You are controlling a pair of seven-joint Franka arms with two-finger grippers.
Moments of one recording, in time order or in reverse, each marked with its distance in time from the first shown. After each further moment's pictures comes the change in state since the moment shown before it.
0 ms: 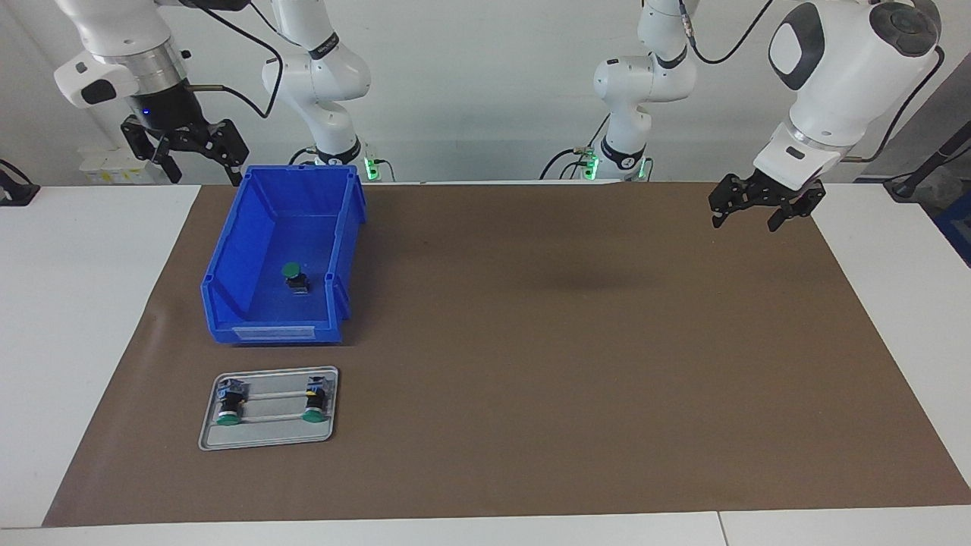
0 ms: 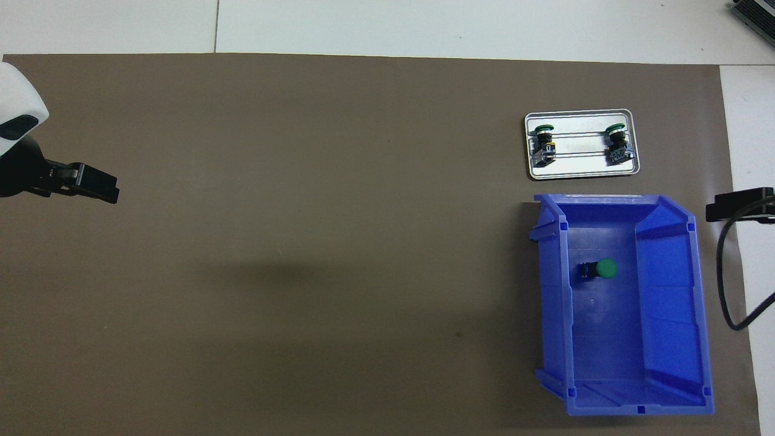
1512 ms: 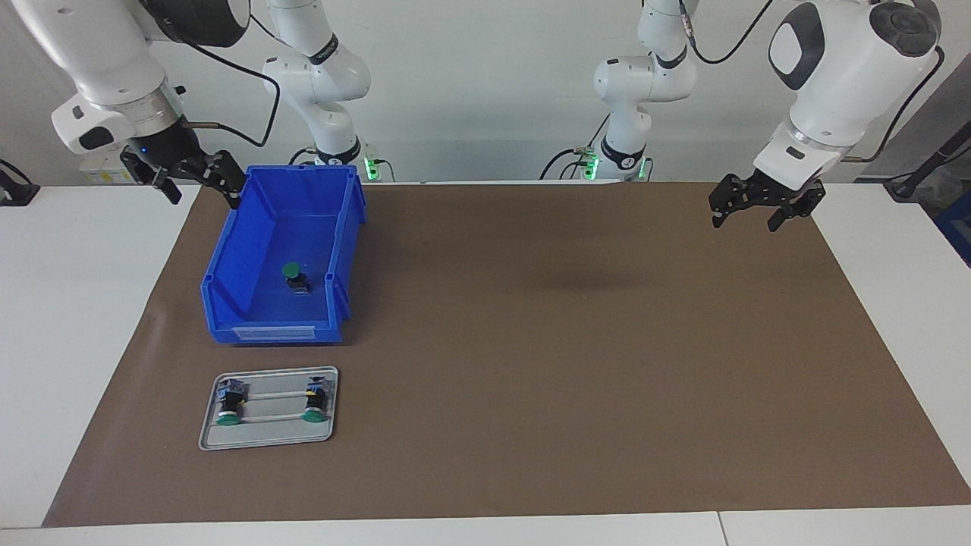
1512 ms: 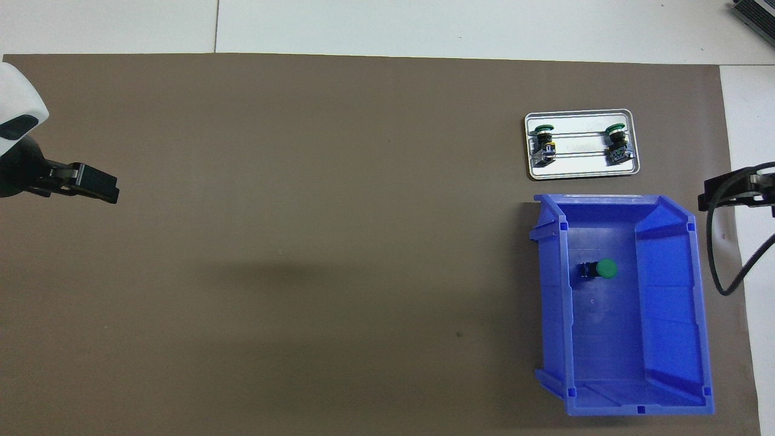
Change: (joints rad) left arm 0.000 0.000 0.000 0.000 0.000 0.000 0.000; right arm -0.048 0.120 0.020 0.110 0.000 -0.081 -0.016
